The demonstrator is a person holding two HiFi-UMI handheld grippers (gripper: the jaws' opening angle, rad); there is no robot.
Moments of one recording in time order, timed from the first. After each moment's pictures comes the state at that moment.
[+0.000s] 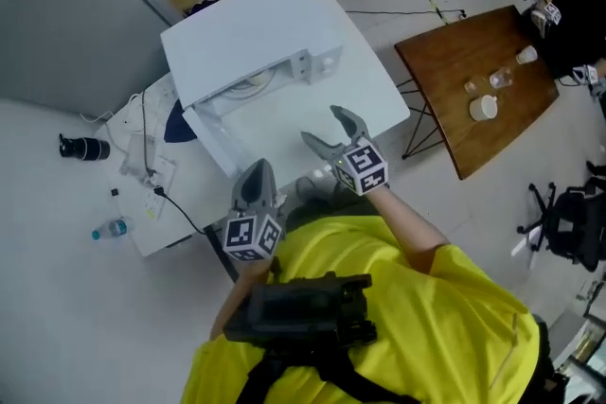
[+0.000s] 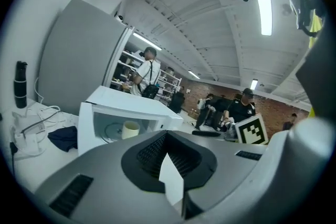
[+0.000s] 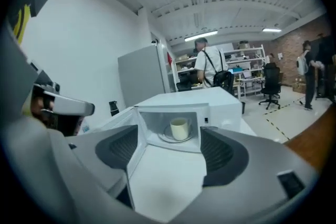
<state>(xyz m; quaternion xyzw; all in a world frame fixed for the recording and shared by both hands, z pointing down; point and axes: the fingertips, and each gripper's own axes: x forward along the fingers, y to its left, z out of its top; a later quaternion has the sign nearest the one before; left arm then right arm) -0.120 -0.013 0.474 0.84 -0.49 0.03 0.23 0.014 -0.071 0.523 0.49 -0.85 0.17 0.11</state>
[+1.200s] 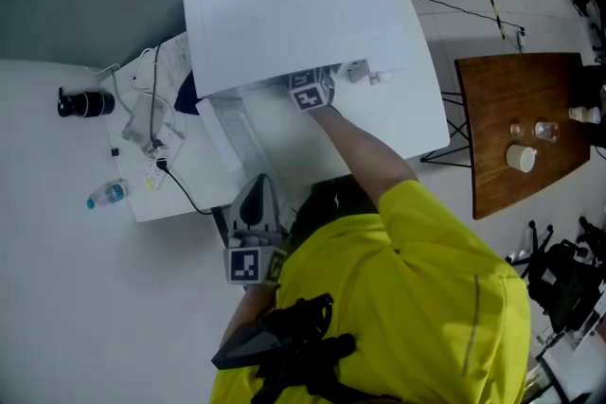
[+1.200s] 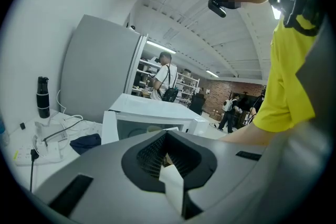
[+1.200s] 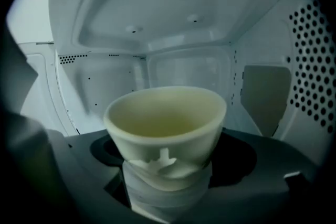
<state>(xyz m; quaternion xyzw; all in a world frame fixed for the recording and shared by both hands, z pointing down) -0.157 -0.049 0.490 0.78 -0.58 0.04 0.21 -0.121 -0.333 0.714 0.47 -0.84 0.16 0.21</state>
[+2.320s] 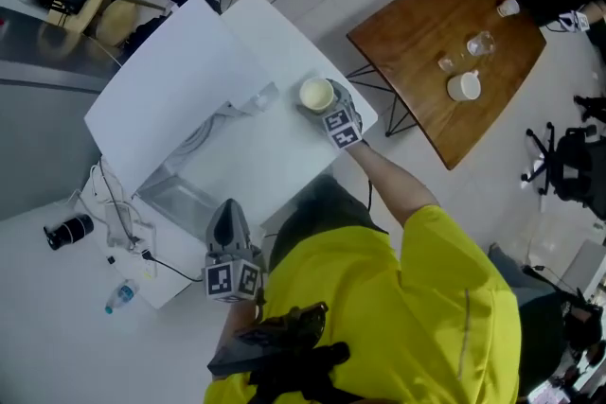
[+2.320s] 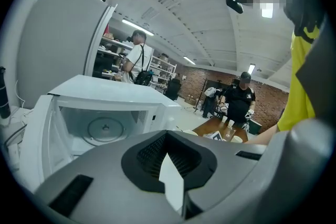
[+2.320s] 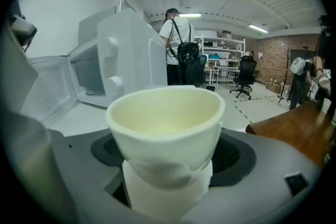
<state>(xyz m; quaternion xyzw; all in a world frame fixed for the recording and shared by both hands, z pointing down) -0.050 -0.077 0.519 0.86 -0.45 0.11 0.24 0.222 -0.206 0.756 0.59 -0.75 0.19 0.22</state>
